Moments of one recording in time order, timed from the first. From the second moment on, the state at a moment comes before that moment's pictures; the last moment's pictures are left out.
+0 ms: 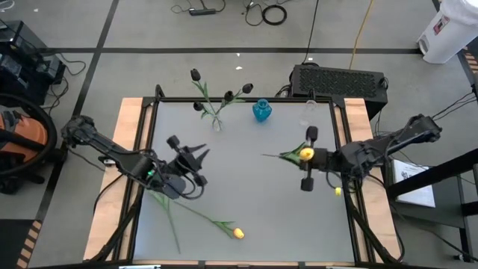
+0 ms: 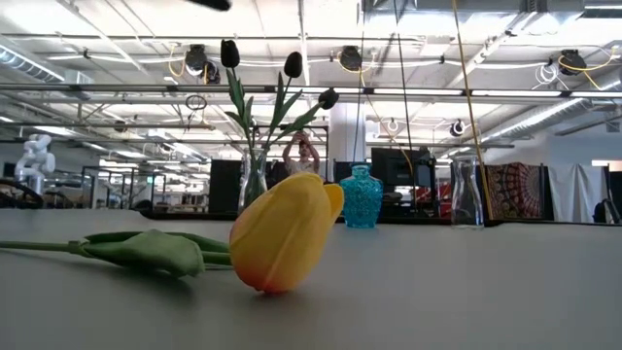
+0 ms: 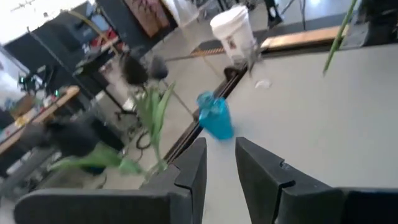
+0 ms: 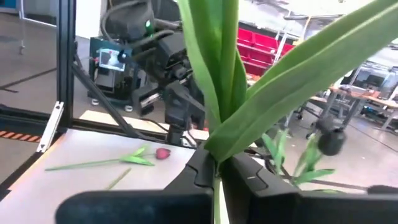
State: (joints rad) left arm -0.49 1.26 1.05 -0.49 -1.16 -0.23; right arm 0.40 0.93 0.80 0.13 0.54 -0.20
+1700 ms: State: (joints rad) left arm -0.49 1.19 0.78 -1.13 -1.24 -1.20; right arm -0.27 0.62 0.80 -0.30 0.78 -0.04
